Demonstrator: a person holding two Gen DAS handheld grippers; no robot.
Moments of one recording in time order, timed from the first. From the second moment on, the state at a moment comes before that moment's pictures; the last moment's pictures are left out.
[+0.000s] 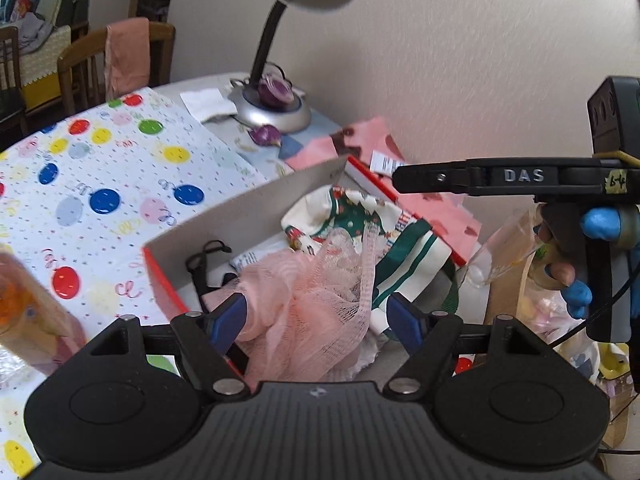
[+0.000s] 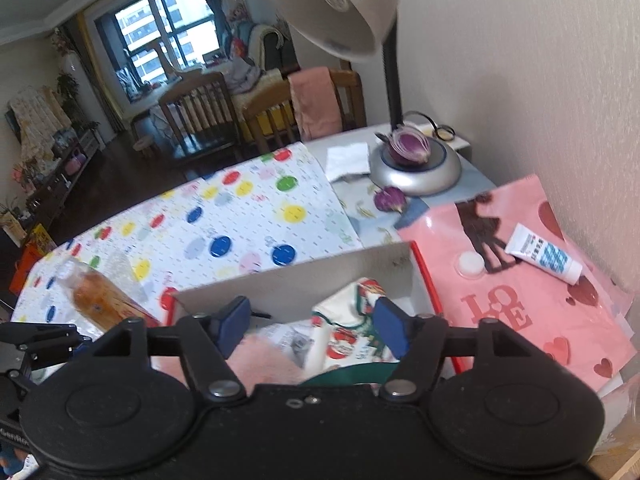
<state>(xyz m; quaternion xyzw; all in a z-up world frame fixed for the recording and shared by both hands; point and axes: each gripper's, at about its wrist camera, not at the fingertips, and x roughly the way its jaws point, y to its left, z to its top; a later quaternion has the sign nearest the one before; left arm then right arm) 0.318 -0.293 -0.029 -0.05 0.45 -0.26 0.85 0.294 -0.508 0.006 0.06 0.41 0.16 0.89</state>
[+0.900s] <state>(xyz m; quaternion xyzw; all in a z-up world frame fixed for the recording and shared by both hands) 0.222 -0.087 0.002 -0.10 0.39 -0.13 0.91 0.240 -0.289 0.073 0.02 0.39 0.30 0.87</state>
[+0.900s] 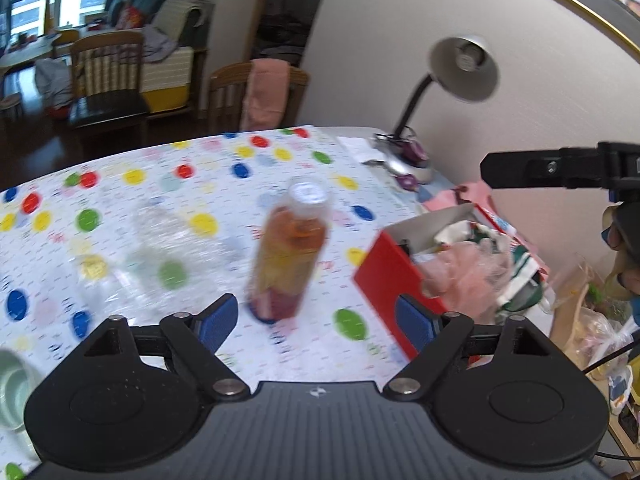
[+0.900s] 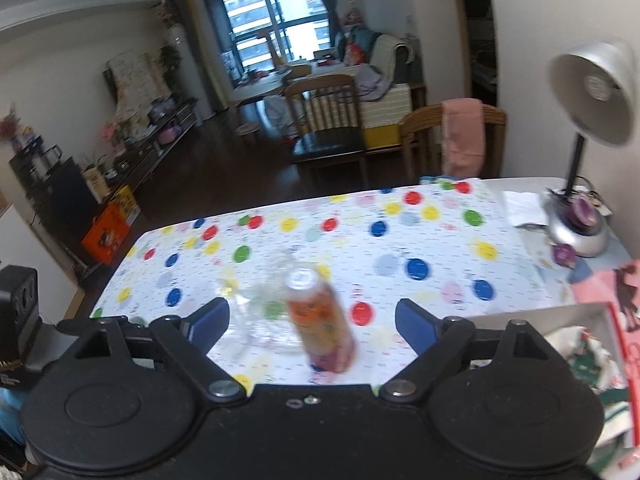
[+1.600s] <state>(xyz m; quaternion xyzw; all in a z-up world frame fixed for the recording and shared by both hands) 0.216 0.058 -0.056 -0.14 0.41 -0.03 0.90 0.289 -0.088 0.010 -0.02 0.47 0.30 0.83</state>
